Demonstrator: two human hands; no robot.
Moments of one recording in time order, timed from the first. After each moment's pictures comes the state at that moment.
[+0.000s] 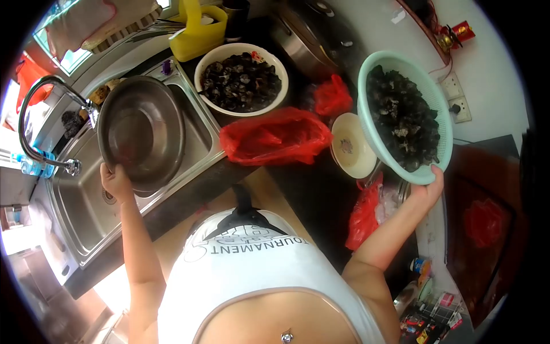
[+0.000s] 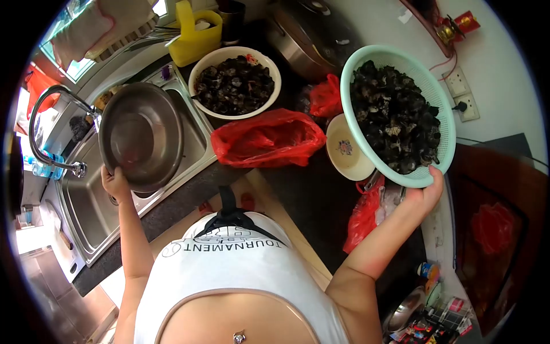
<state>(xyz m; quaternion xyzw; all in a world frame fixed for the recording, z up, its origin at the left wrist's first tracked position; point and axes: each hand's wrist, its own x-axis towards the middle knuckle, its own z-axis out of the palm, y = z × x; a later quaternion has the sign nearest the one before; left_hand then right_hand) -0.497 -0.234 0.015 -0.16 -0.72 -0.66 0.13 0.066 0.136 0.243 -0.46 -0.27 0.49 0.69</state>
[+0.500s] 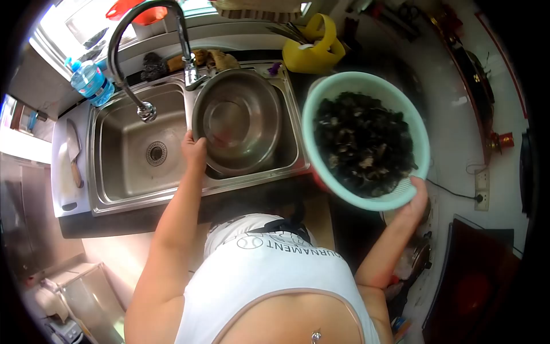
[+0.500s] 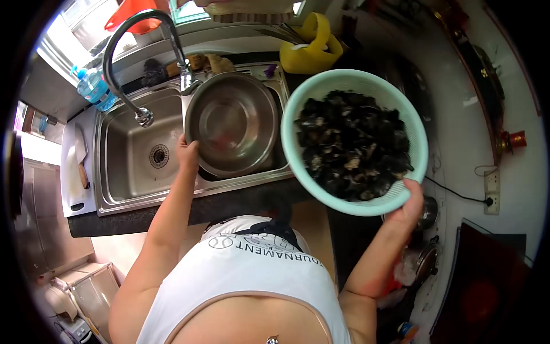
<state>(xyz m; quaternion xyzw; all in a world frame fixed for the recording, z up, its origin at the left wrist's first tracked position) -0.532 -0.259 -0.040 0.01 -0.63 -0.77 -0.07 -0.172 0.057 0.206 -0.46 -0.36 0.66 0.47</state>
